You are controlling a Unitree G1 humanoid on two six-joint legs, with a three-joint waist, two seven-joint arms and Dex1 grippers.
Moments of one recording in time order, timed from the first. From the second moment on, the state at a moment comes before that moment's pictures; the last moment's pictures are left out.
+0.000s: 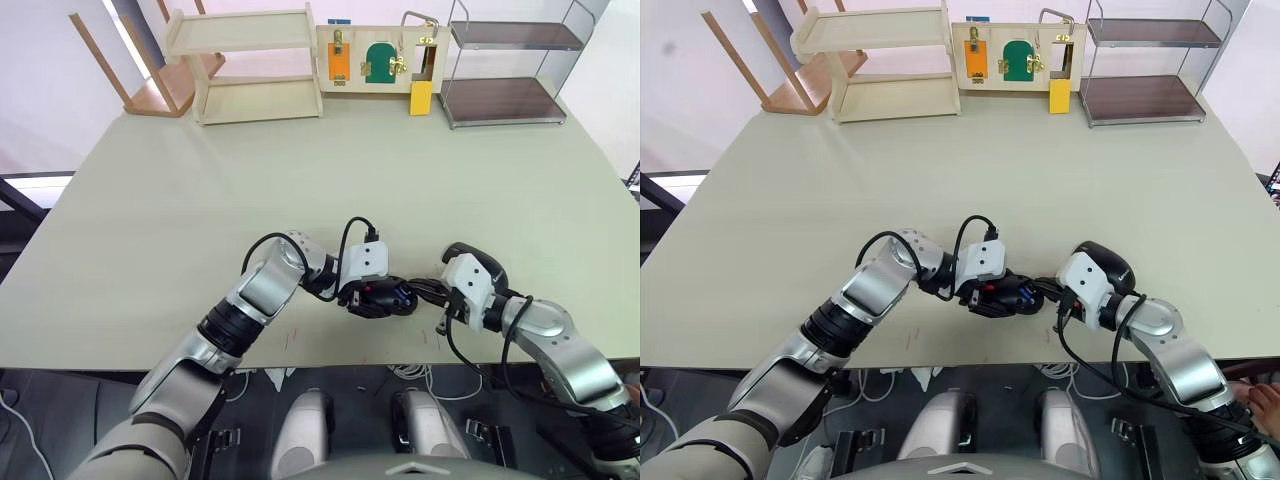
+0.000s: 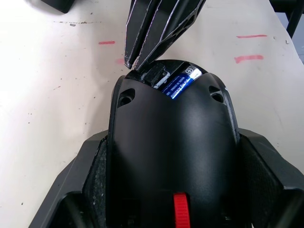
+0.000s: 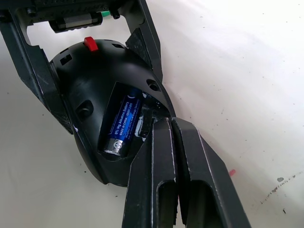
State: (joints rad) left arm -0.66 0.46 -0.54 0.03 0.00 0.51 -1.21; right arm -0.07 -0.58 0.21 -0.32 0.23 0.36 0.70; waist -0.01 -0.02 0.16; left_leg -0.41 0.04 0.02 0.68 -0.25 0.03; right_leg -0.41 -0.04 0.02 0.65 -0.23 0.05
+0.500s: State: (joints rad) left arm -0.66 0.46 -0.54 0.01 0.00 0.53 -1.20; right arm 0.01 -0.55 0.10 -0.31 0.27 0.28 0.69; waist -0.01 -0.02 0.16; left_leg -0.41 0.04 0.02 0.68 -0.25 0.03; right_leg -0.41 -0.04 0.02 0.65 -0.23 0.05
